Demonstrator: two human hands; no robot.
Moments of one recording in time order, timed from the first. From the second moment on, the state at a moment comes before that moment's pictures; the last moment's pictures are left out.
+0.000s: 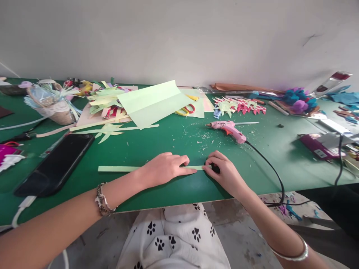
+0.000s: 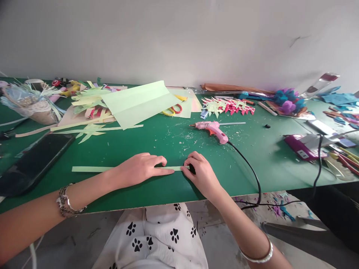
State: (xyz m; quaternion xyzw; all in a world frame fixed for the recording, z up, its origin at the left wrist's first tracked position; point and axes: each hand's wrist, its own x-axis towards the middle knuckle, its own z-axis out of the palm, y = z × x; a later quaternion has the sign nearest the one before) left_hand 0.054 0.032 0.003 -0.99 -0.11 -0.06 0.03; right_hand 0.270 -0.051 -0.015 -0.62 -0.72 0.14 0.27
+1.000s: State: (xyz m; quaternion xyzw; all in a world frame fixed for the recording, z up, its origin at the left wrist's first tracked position) left_hand -0.032 0.032 0.005 -0.98 -0.17 -0.04 -0.11; right_hand 0.267 -0.066 -0.013 -0.64 -0.72 0.04 0.25
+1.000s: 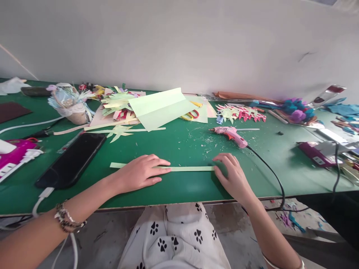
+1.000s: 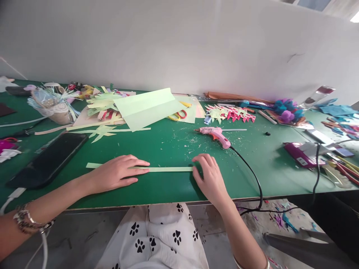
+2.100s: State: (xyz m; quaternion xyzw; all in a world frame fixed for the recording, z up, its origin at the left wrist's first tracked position) left_hand -0.036 0.022 0.047 -0.96 -0.18 -0.18 0.12; right_hand 0.251 -0.040 0.062 -0.50 -0.75 0.39 0.18
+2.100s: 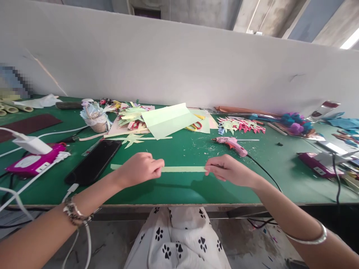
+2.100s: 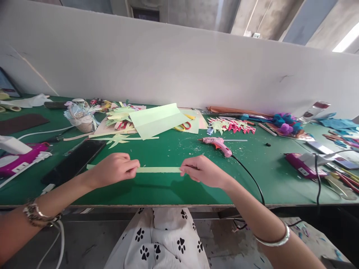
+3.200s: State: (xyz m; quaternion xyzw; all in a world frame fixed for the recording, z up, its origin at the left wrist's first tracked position) left_hand 0.013 -0.011 0.076 -0.92 -0.29 -0.15 -0.20; right_hand 0.238 -0.040 0.094 -0.42 -0.89 0.10 0.17
